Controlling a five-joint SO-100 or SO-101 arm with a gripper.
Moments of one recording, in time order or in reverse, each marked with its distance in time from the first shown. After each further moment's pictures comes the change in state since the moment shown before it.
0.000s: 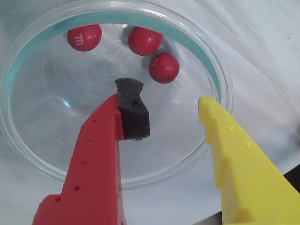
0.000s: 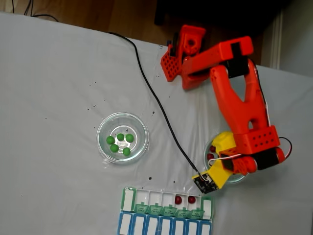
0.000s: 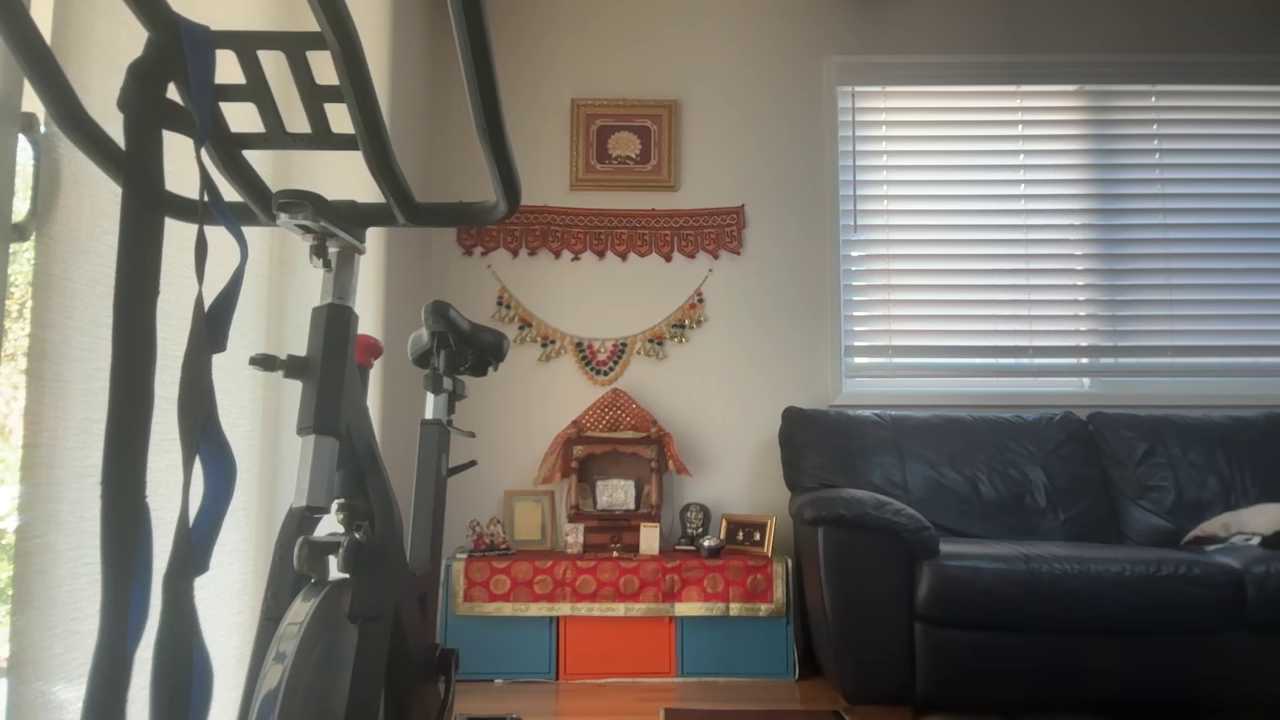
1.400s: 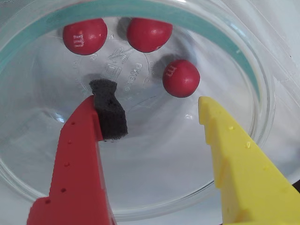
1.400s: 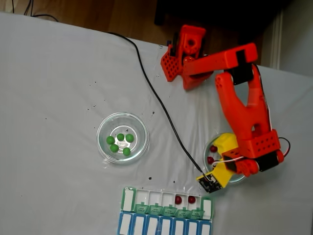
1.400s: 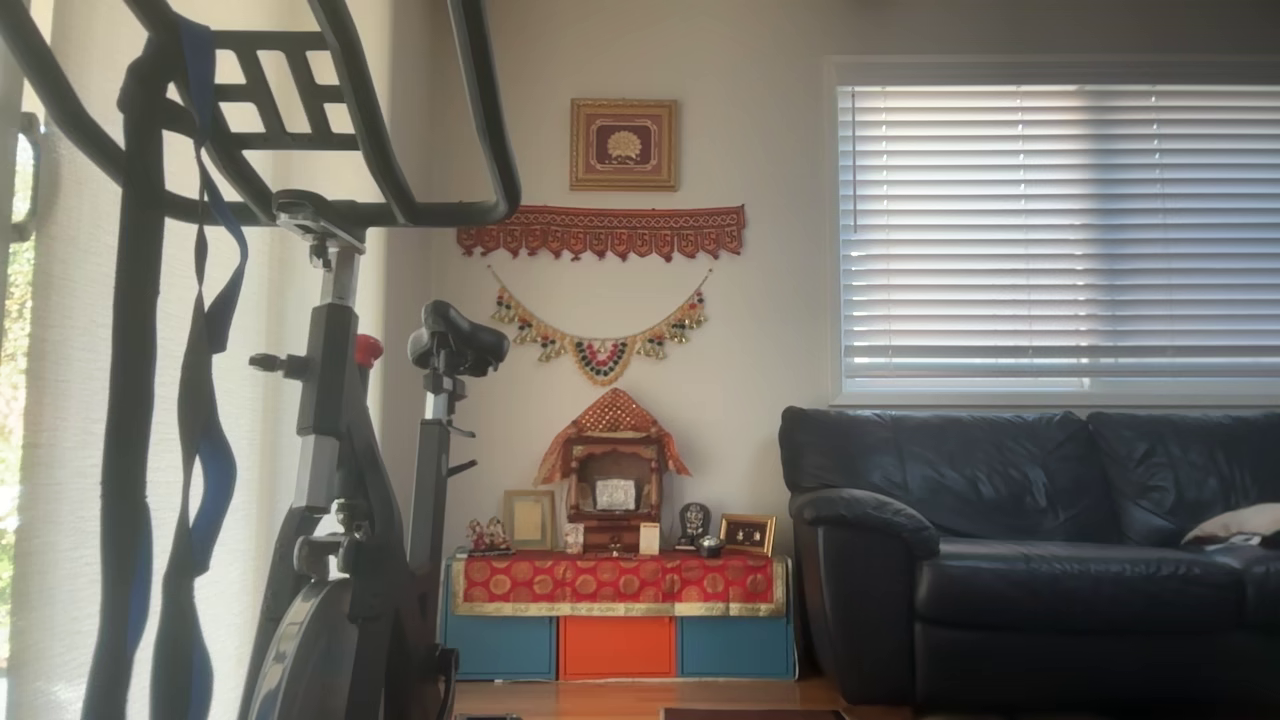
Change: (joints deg) arm -3.5 -5.1 2.6 -4.3 0.9
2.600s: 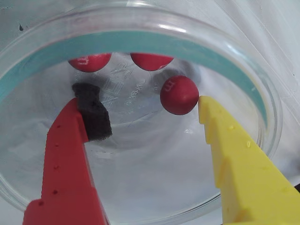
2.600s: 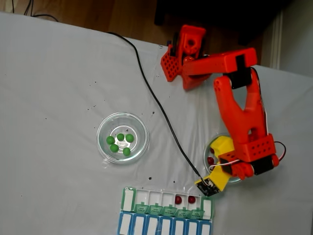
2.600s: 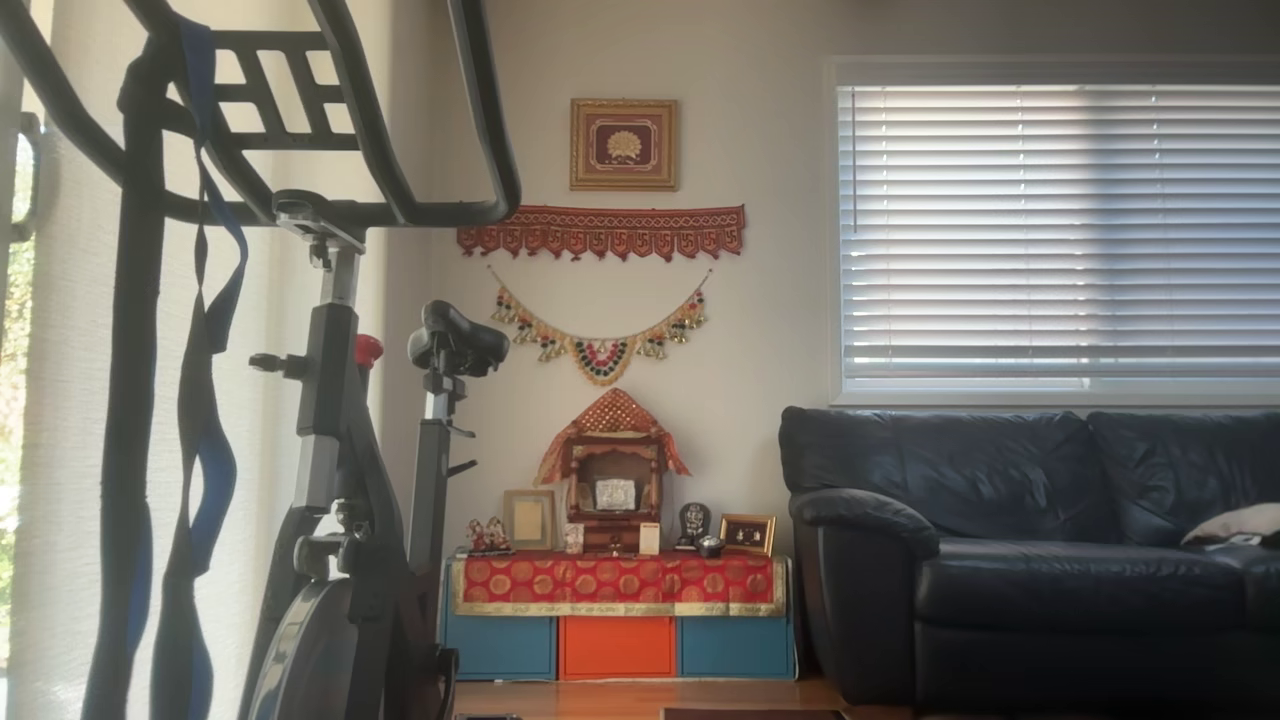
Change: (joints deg) arm 1.8 -2.6 -0.9 0.7 -4.5
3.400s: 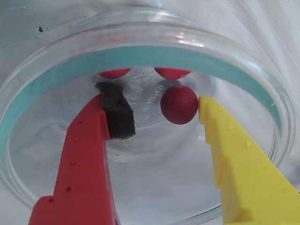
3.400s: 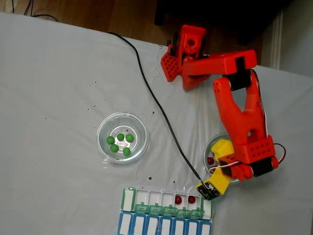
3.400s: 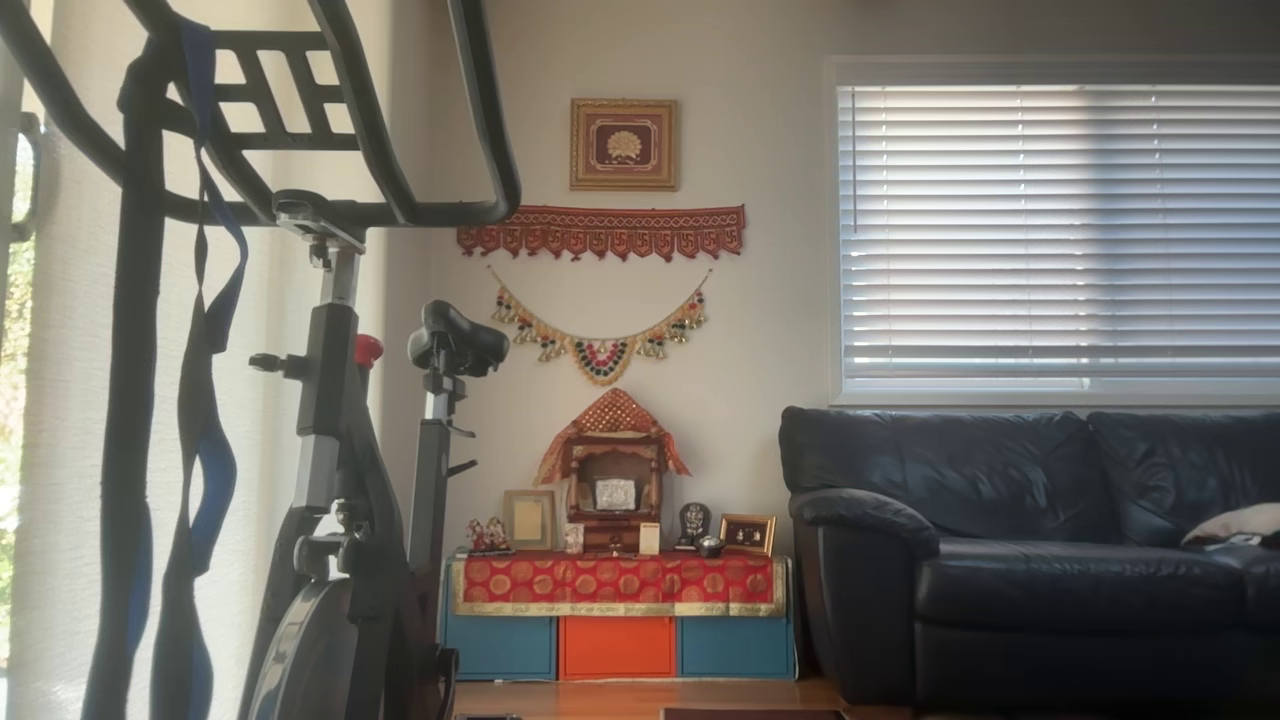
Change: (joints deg) arm 0.4 -1.7 -1.8 -1.7 -1.1
